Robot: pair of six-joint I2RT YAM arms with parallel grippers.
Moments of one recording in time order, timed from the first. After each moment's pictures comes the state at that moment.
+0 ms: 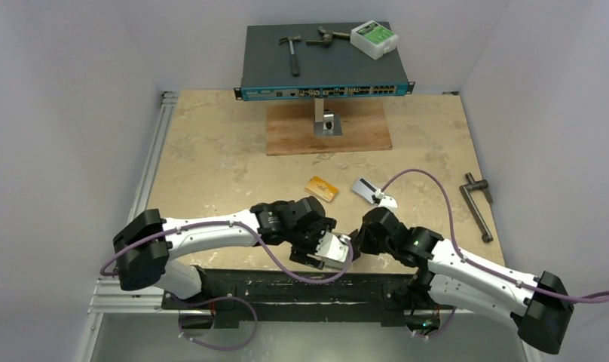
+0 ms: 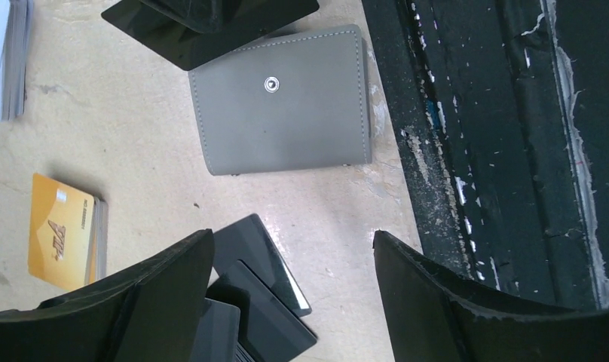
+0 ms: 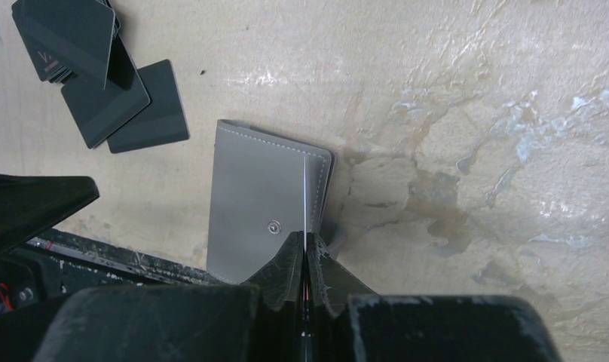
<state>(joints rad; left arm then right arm) -1.14 1.43 0.93 -0.43 0.23 0.70 0.89 0.84 0.46 -0.53 0.22 0.96</state>
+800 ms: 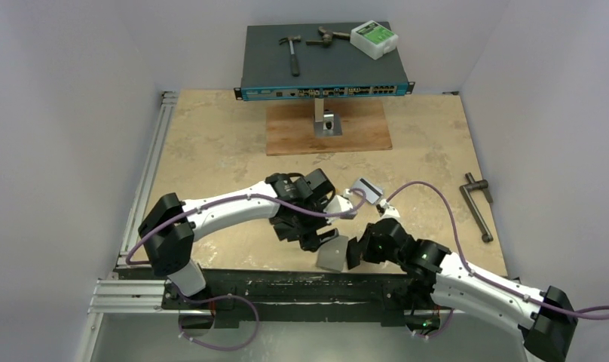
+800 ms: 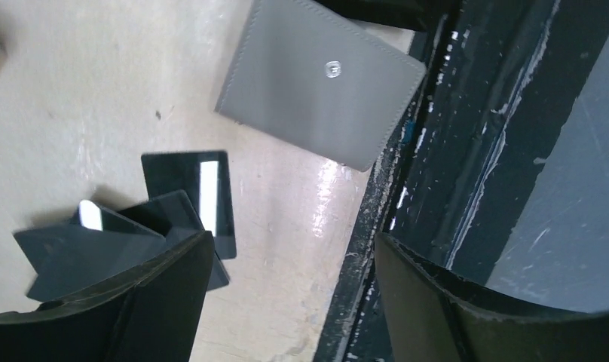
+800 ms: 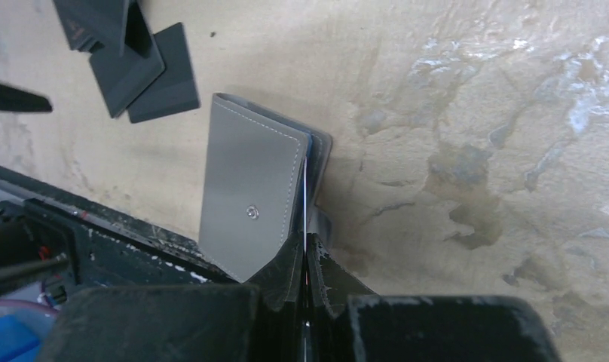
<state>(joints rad) -1.05 1.64 1.26 -0.79 0.26 0.26 0.91 0.68 0.31 -0.47 0.15 1.02</state>
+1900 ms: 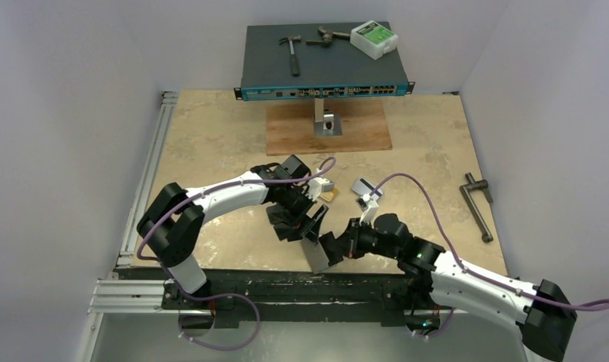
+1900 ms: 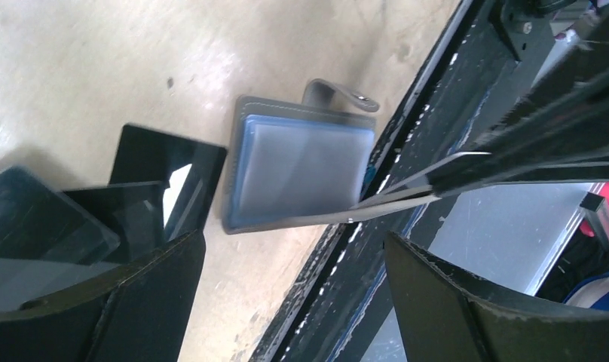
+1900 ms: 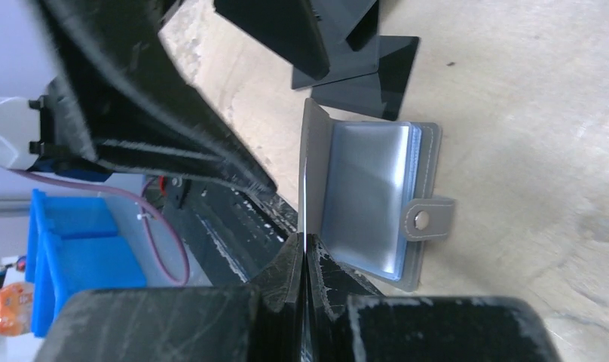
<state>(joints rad) -0.81 1.69 1.13 -0.61 0.57 -0.09 0.91 0.71 0.26 -0.04 -0.13 0.85</state>
